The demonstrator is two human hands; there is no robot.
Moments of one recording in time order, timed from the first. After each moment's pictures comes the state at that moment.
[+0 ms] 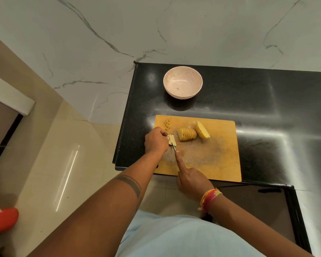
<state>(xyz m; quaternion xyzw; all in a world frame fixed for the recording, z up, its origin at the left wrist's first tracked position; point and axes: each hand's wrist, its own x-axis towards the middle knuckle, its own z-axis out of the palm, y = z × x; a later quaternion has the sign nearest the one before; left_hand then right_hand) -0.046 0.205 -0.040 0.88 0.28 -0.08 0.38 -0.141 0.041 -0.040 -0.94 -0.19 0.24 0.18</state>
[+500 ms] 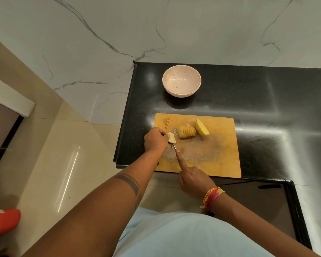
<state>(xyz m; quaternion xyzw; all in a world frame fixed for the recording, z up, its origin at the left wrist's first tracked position) -0.051 0.204 -0.038 0.88 0.29 -0.08 0.36 -0.146 0.036 -0.030 -0.92 -0.18 0.27 0.21</state>
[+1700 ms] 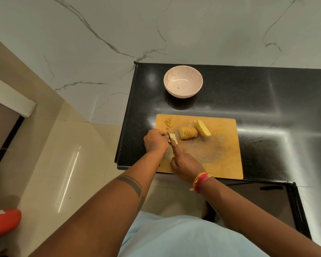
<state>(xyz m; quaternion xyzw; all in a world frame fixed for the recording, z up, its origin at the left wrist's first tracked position) -0.047 0.205 -0.037 0.86 0.34 -0.08 0.37 -0.103 0.076 -0.026 -0.91 -0.14 0.27 0.27</state>
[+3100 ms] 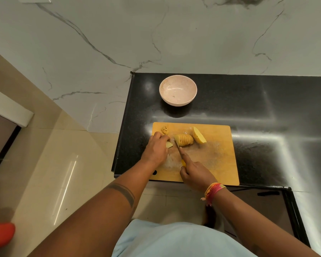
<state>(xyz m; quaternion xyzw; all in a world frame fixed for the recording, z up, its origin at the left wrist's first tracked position) -0.055 0.212 -0.038 0.97 0.03 -0.09 0.23 -0.104 0.032 -0.019 -0.92 -0.13 0.27 0.27</state>
